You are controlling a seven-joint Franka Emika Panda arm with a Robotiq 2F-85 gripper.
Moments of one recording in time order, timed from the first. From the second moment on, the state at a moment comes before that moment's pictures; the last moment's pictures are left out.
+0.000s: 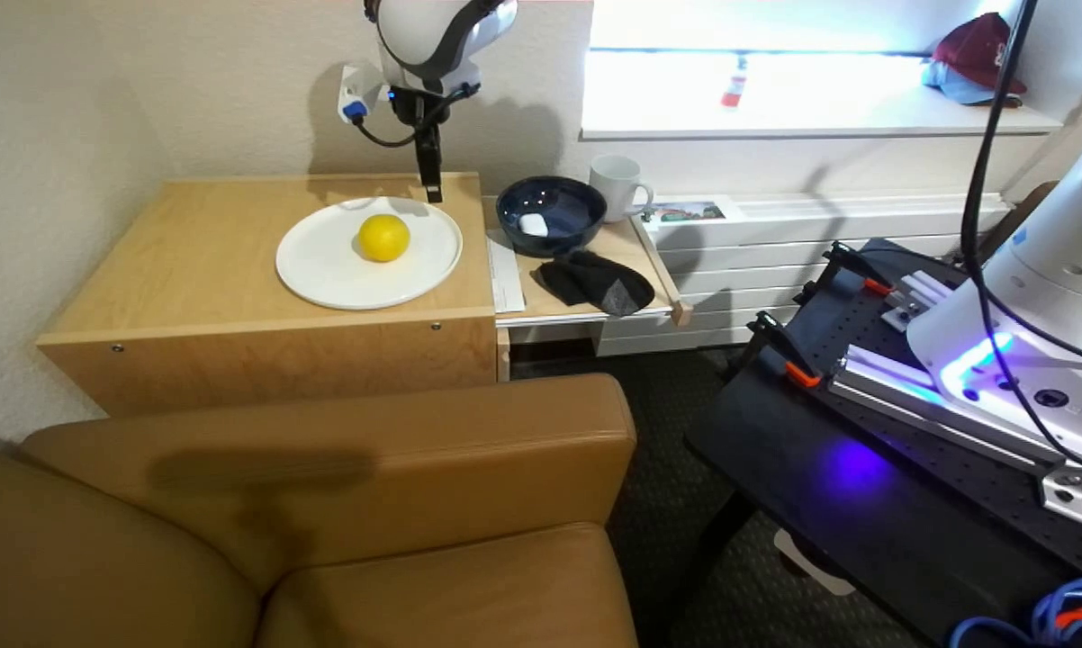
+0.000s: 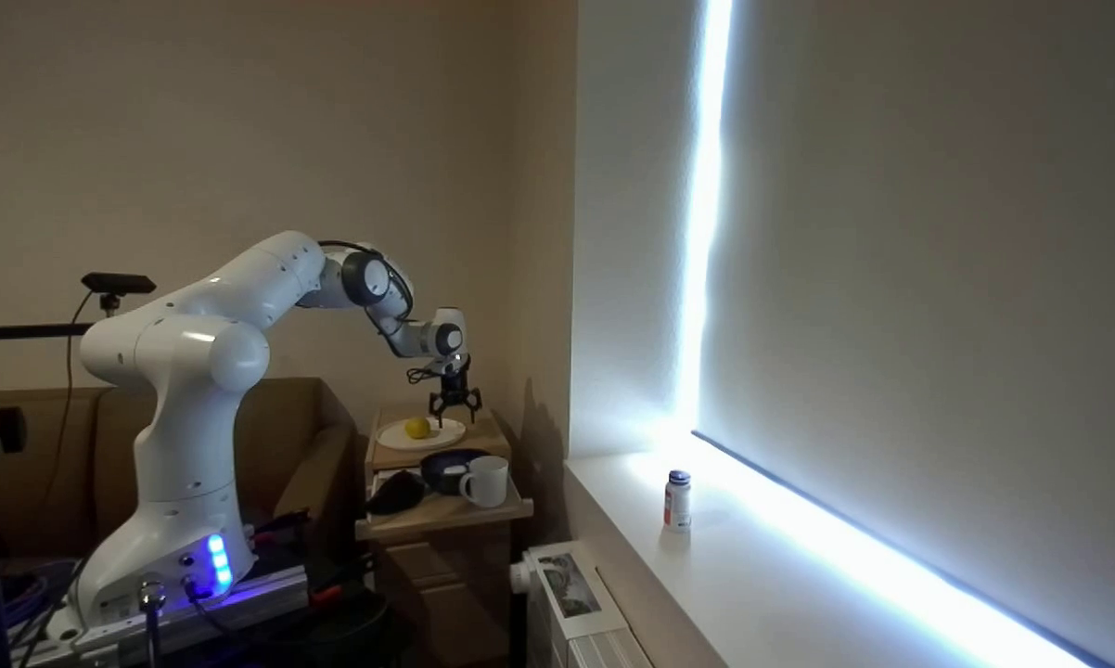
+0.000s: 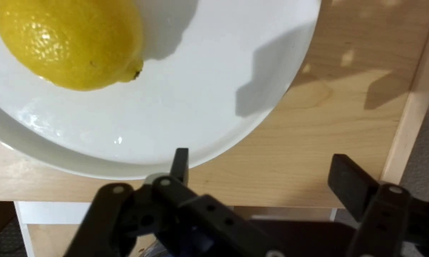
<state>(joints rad) 0.42 1.02 -0.07 -1.19 -0.01 2.24 2.51</state>
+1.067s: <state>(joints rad) 0.46 1.09 -0.17 -1.18 0.13 2.27 2.60</state>
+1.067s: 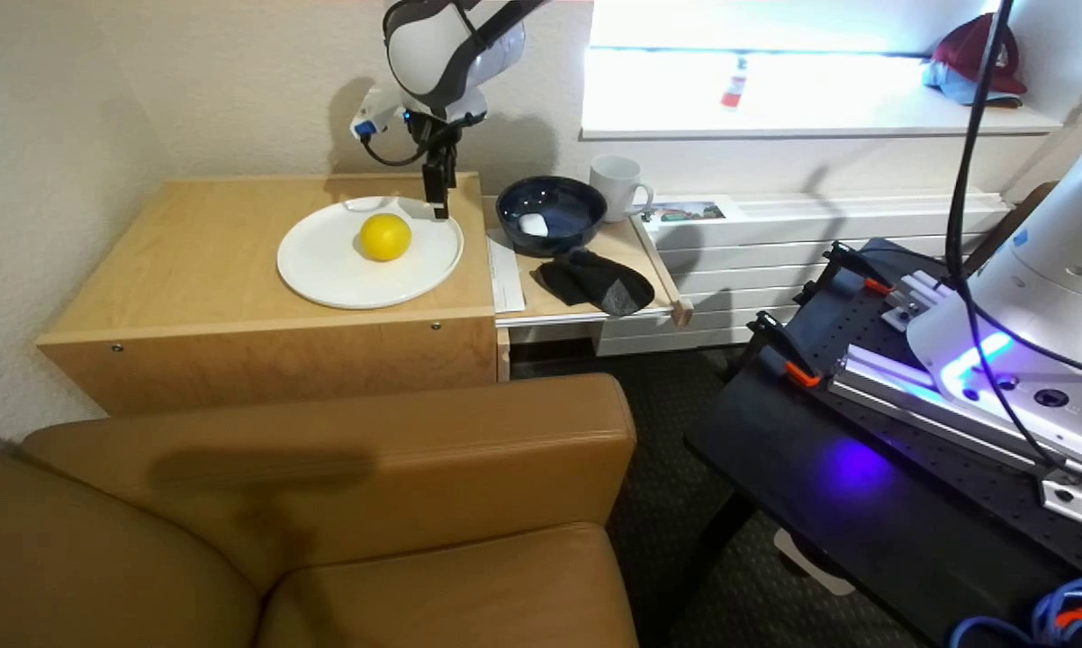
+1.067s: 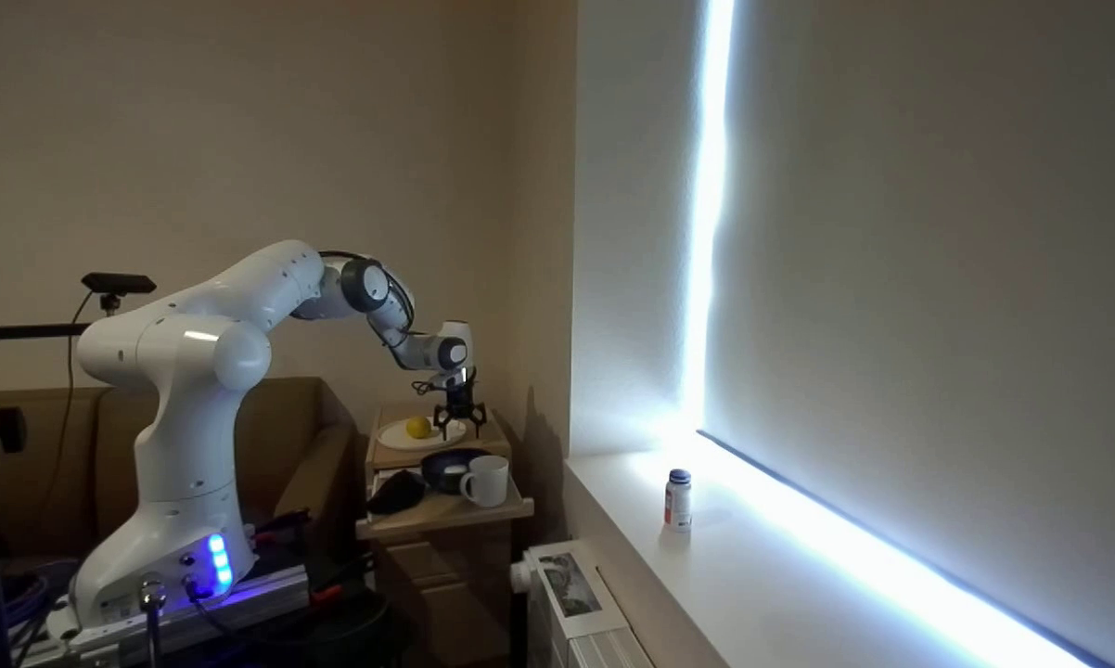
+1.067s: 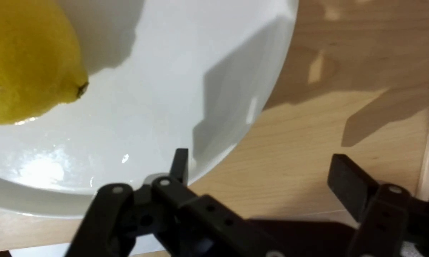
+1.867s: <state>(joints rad) 0.48 1.11 -0.21 -1.18 0.20 2.25 2.60</state>
